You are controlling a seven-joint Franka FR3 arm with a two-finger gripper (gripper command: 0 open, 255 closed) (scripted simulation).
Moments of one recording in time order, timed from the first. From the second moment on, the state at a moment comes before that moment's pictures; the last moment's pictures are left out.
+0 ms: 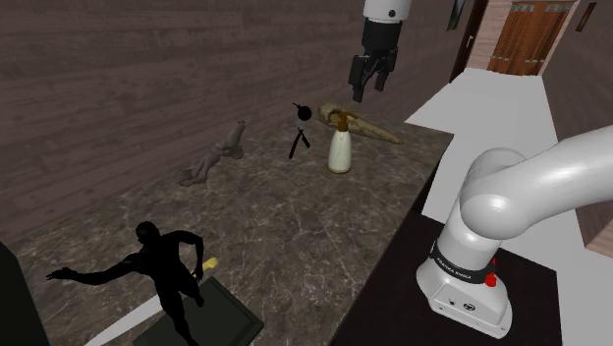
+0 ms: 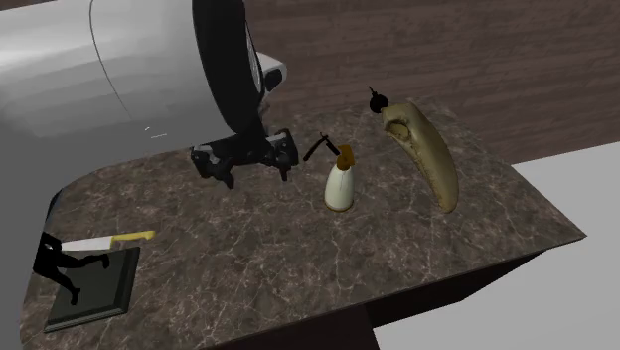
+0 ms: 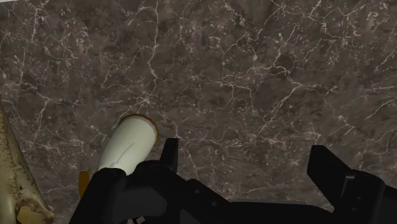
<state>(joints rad) 0.02 -0.83 -0.02 -2.36 -0.12 1.63 0.13</state>
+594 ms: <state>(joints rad) 0.00 -0.67 -0.16 -2.34 -0.16 1.78 0.01</state>
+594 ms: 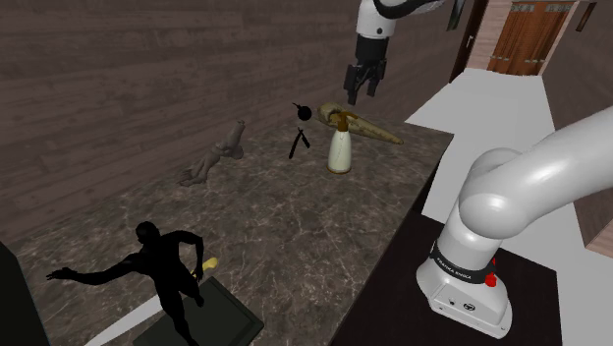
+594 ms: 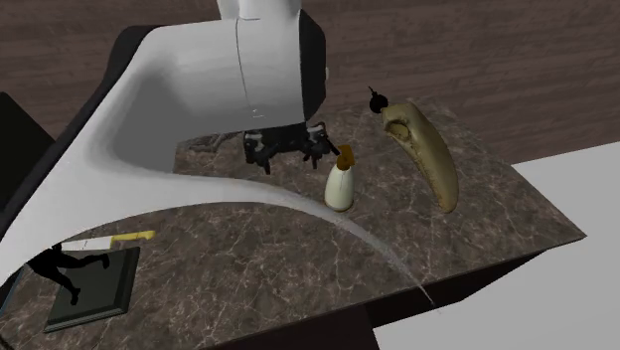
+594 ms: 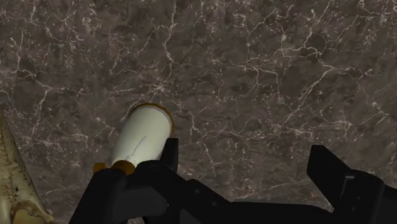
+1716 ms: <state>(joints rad) -0.02 -0.08 -0.47 -2.05 0.00 2.04 -0.37</state>
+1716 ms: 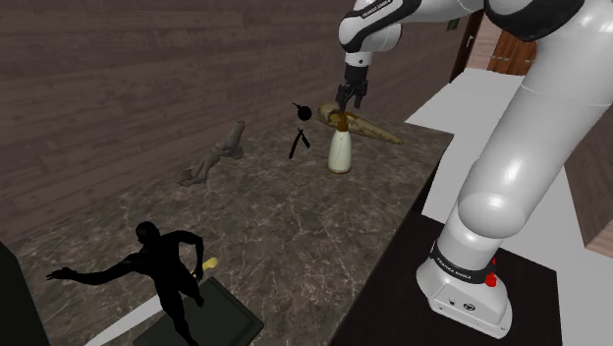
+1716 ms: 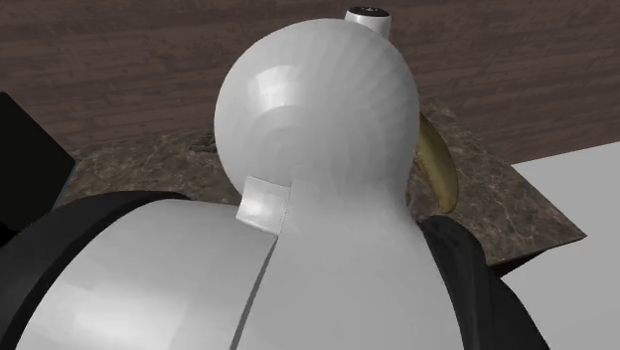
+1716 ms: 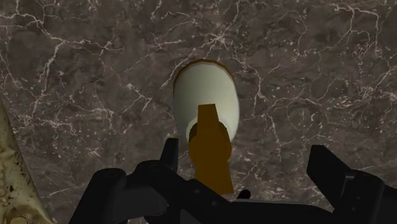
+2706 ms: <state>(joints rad) -0.03 0.05 -0.49 -2.04 0.08 2.13 -0.45</state>
